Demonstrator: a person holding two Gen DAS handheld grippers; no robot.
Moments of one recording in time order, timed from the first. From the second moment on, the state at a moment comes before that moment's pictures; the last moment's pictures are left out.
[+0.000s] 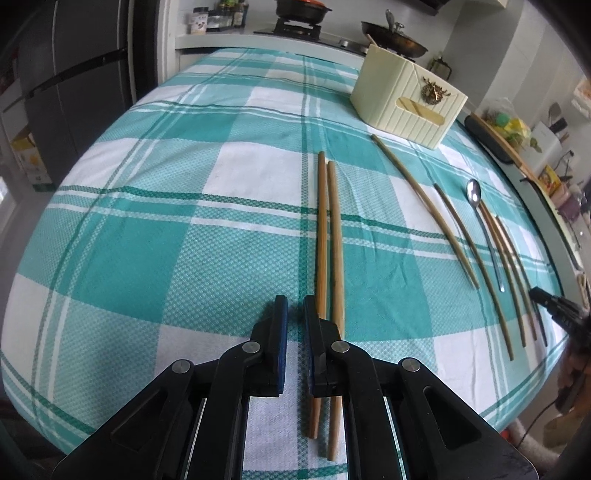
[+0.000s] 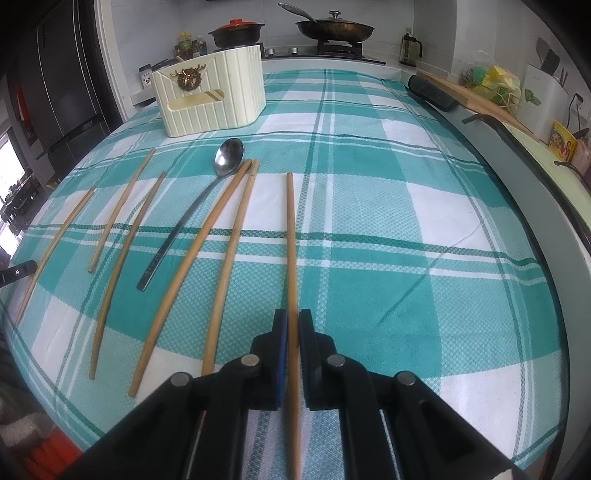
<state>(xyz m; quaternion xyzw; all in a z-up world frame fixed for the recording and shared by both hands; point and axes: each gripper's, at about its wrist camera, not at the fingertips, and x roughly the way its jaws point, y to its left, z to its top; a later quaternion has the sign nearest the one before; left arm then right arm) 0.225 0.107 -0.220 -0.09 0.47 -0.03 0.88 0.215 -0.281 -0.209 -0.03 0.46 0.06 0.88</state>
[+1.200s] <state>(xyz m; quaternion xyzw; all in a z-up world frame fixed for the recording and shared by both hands) 0.271 0.099 -0.217 -0.02 0.48 -0.05 0.88 0.209 -0.287 -0.208 -0.05 0.47 0.06 0.88</state>
